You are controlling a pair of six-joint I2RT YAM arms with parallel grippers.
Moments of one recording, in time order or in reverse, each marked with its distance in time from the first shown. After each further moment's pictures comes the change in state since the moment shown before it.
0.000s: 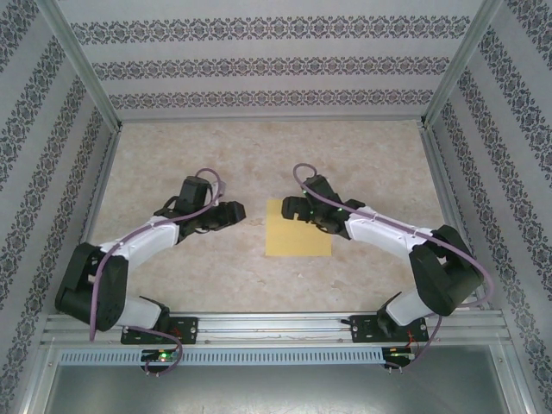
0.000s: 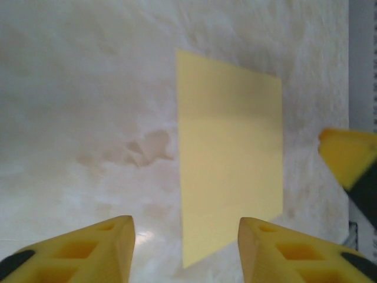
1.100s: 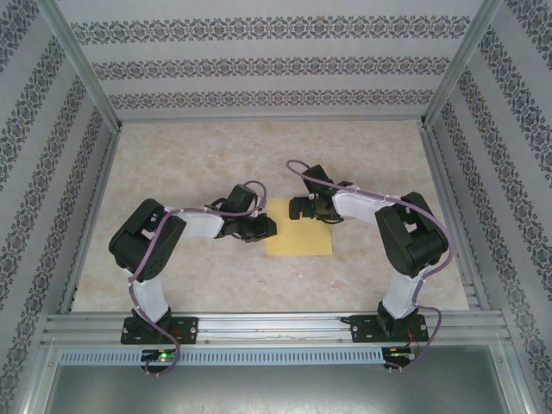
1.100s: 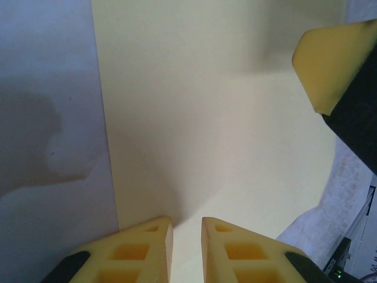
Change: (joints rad) left arm -0.209 0.420 0.157 0.143 0.021 -0.122; right arm -0.108 0.308 0.182 -0.133 -0.073 -0.174
